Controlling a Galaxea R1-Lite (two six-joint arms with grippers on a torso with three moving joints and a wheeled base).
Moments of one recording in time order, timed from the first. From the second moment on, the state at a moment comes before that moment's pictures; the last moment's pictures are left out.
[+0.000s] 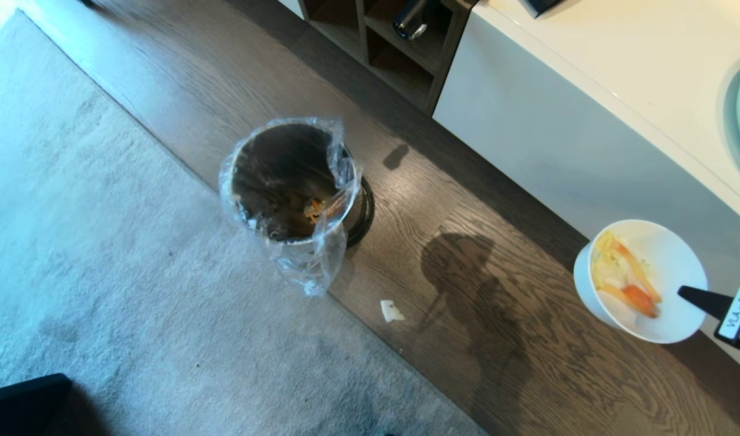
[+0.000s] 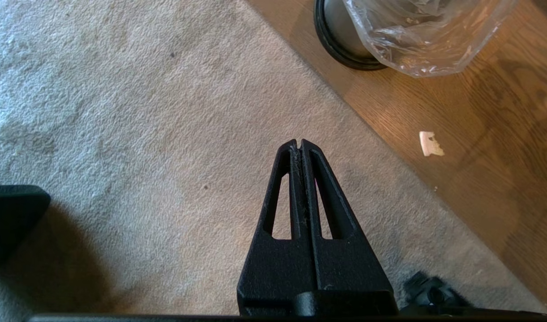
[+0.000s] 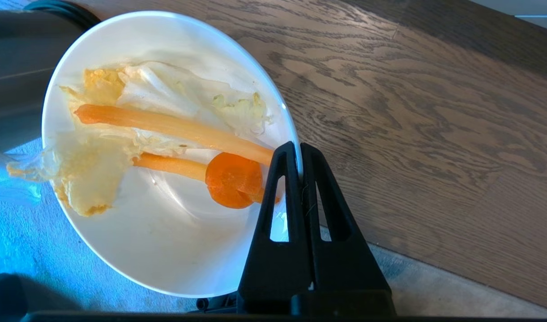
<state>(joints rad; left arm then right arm) 0.00 0.00 0.00 -0.01 0.01 -0.09 0.44 0.98 -0.56 -0.08 -0.37 0.56</state>
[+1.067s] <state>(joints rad) 0.00 0.00 0.00 -0.01 0.01 -0.09 0.49 1.20 -0.76 -0.25 -0.23 0.29</state>
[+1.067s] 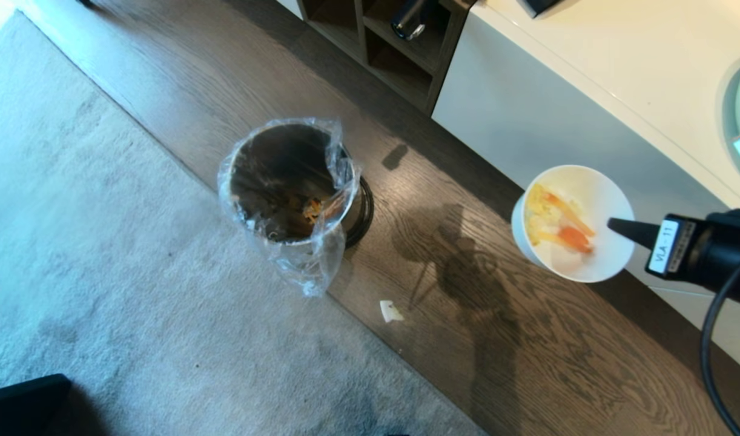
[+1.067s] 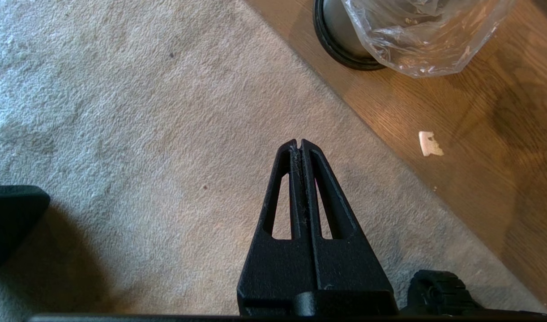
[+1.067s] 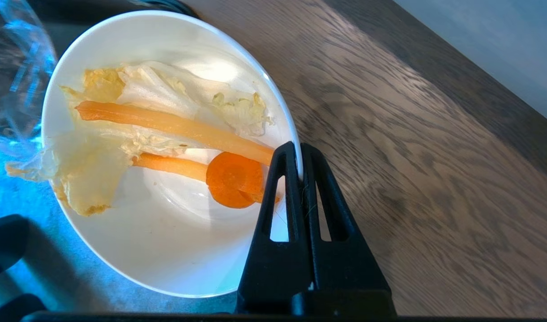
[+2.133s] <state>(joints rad) 0.00 0.00 0.00 -0.01 0.01 -0.09 0.96 1.73 -1.30 -0.30 -0.43 0.09</state>
